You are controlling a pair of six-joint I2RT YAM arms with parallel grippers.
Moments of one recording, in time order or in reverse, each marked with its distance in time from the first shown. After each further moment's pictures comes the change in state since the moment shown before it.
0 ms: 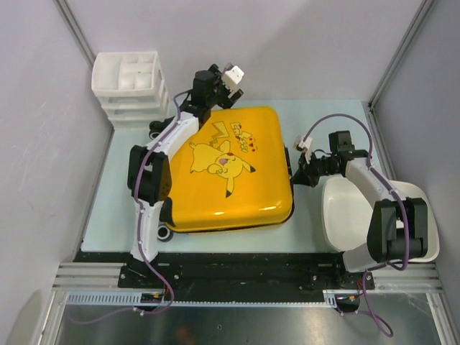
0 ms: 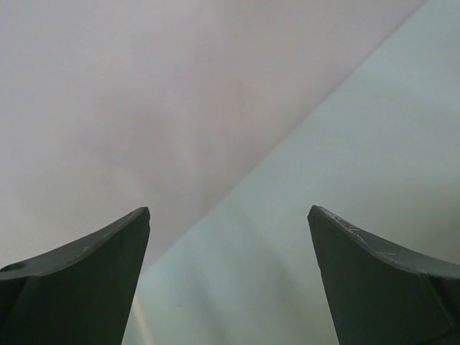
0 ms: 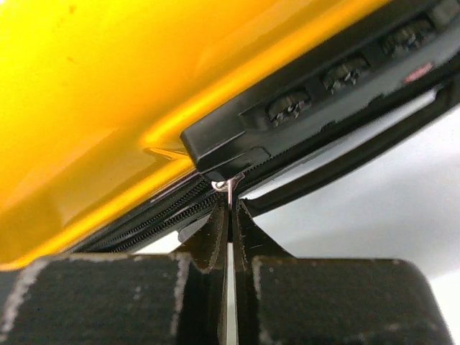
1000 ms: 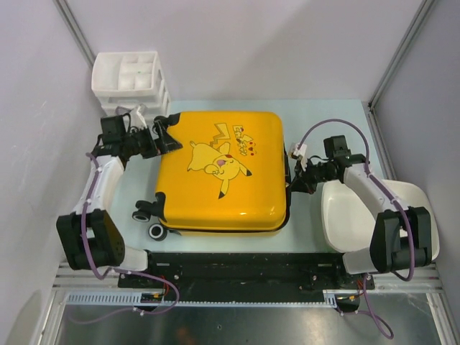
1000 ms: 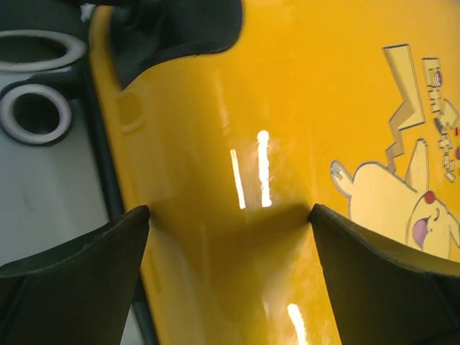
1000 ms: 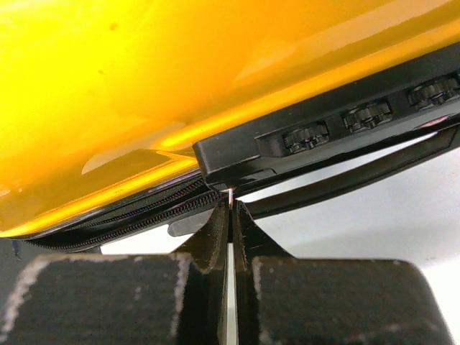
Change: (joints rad) left arm 0.531 -0.825 -0.846 -0.439 0.628 -0.785; right arm 0.067 -0.079 -0.045 -0.110 0.011 -0.039
